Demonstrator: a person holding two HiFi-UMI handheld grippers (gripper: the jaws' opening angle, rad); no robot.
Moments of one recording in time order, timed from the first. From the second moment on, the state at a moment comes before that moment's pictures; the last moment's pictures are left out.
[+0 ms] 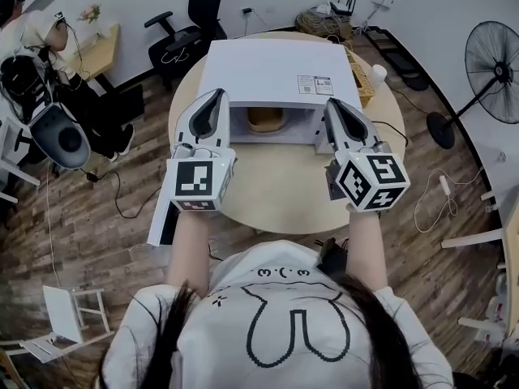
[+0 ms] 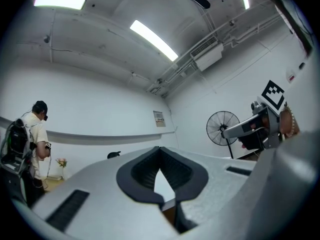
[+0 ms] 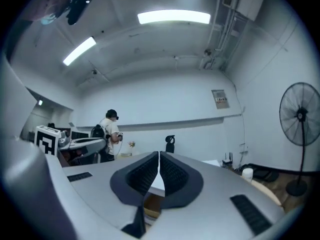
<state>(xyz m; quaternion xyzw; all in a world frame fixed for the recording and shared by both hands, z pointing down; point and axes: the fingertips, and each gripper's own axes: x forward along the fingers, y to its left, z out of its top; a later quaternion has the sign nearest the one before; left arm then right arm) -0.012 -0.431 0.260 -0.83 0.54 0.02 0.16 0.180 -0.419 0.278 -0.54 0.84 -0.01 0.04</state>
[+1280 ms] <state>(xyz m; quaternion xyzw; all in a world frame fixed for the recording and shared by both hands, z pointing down) -0.005 -0.435 0.250 -0.84 0.52 0.03 0.16 0.189 -0.415 0.255 -0.57 0.81 0.12 -0.01</state>
